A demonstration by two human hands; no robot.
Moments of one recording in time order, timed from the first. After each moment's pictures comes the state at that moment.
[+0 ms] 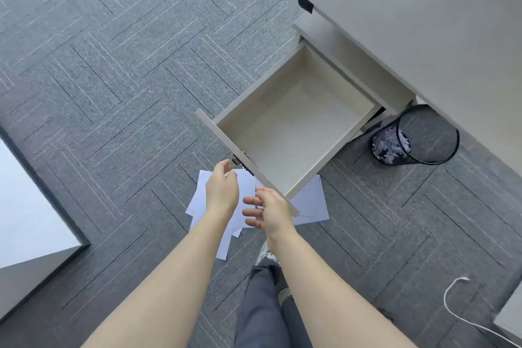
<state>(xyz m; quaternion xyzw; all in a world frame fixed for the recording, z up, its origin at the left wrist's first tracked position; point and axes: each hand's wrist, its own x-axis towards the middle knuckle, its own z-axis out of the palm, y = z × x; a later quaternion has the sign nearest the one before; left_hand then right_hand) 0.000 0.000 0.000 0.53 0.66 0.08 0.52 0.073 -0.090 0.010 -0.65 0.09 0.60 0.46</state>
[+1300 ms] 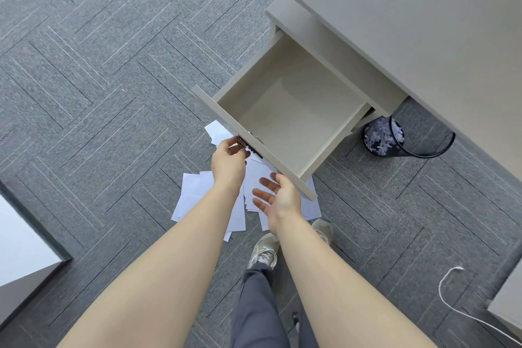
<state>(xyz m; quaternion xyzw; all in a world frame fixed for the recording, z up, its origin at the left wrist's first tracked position) 0.111 0.047 -0.056 0.40 0.66 0.16 0.62 0.161 -0.055 -0.029 -0.61 0.29 0.53 0.52</state>
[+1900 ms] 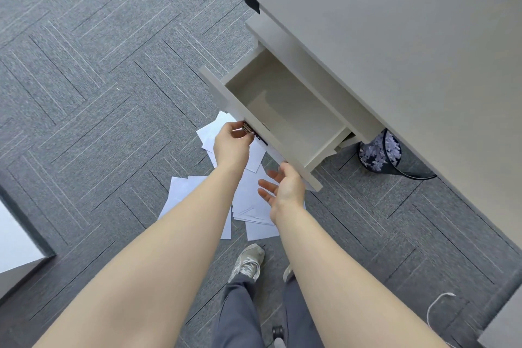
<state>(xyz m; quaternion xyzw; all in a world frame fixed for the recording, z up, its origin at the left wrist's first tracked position) 0.207 0.071 -0.064 0.45 0.67 0.16 0.57 0.254 -0.037 -0.038 -0.64 0.29 0.50 0.51</state>
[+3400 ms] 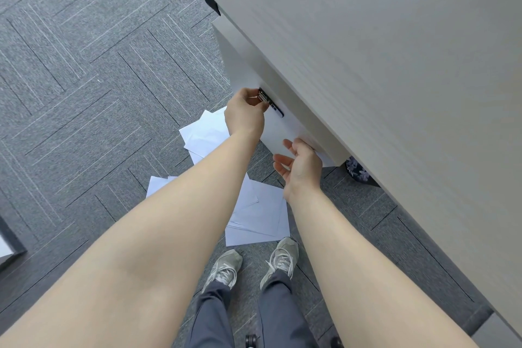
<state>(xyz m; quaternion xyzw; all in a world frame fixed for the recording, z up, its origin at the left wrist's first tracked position) 0.332 0.101 -0.073 0.50 0.66 0.20 0.53 0.372 -0.020 -0.056 -0.65 0.21 0.47 0.56</state>
